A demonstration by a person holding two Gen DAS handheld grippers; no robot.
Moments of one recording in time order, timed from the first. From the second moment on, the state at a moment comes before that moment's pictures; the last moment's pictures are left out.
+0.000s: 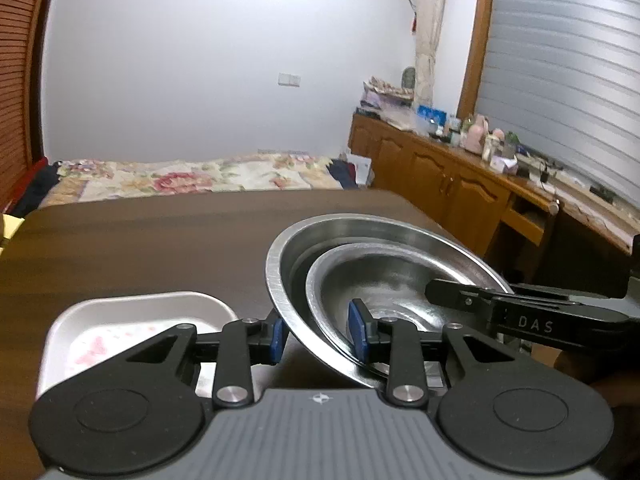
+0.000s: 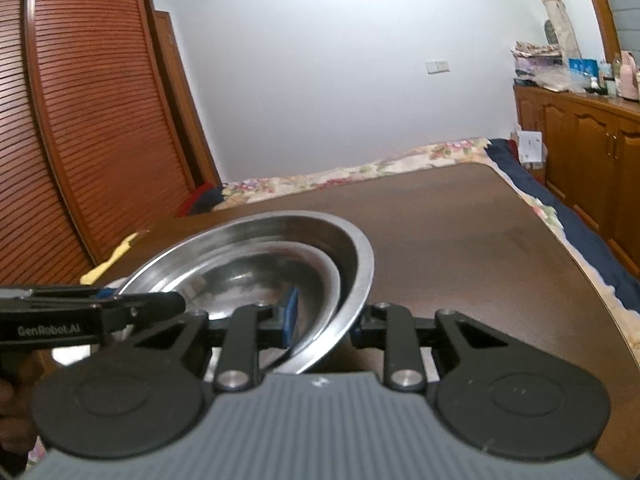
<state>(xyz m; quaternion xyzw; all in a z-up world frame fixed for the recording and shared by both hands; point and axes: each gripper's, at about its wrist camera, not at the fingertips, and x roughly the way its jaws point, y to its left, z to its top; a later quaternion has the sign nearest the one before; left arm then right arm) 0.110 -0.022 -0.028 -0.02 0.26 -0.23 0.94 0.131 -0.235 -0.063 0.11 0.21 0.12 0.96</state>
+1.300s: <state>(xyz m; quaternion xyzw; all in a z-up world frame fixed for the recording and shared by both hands) 0.086 0.091 -0.045 -0.04 0.28 -0.12 0.95 0.150 -0.131 -0.061 0.05 0.24 0.25 0.94</state>
